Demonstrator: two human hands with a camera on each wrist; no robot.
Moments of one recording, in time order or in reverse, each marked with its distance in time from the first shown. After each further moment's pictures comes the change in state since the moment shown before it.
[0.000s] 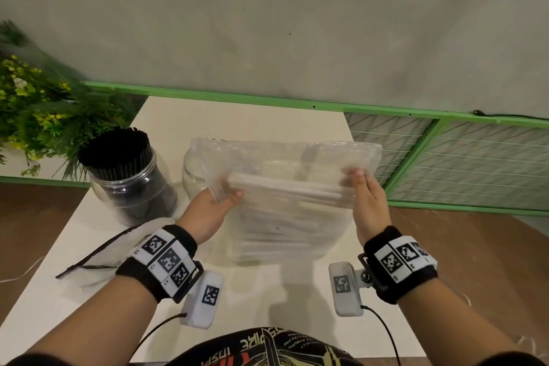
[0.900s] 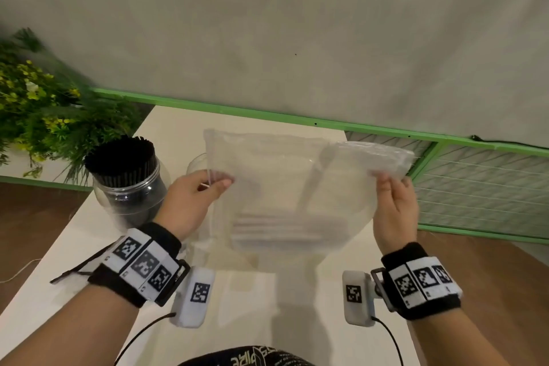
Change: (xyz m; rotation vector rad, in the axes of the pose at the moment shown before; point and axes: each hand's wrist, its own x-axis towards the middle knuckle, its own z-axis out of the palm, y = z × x) left_hand 0.006 0.018 -0.029 0.036 0.226 0.169; right_hand 0.013 -0.028 -0.028 -0.228 0.142 -0.302
